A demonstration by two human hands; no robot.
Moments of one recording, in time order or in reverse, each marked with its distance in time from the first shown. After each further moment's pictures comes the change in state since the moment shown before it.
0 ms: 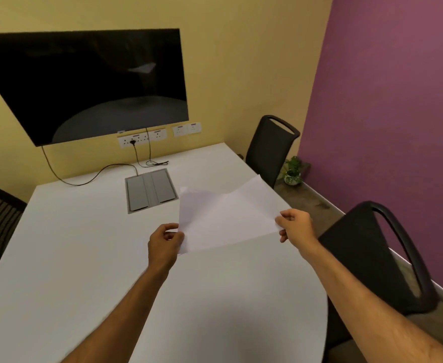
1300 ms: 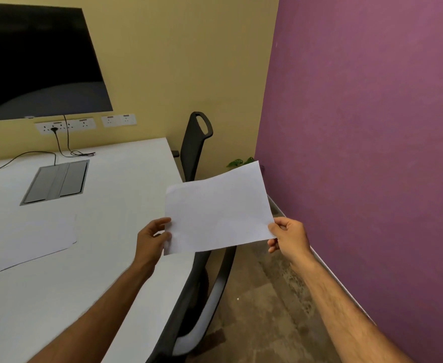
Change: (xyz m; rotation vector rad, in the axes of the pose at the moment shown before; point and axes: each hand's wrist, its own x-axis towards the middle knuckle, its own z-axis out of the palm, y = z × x) left_hand -0.122 0.092 0.525 -0.195 -0.040 0.017; right_hand 0.206 0.144 -0.479 0.117 -0.103 0.052
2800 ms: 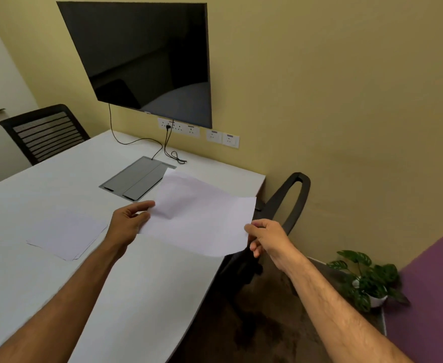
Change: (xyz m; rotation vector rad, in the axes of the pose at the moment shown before) left_hand 0.480 0.074 0.070 0.033 0.773 -0.056; right_hand 0.694 -0.147 0.303 -0.183 -1.008 0.067
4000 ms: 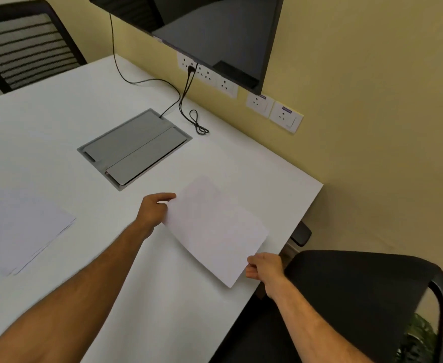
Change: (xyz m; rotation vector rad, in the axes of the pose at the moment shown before) left_hand 0.388 -0.217 0.111 0.226 0.115 -0.359; right_hand 0.440 0.107 0.079 -0.092 0.056 0.458
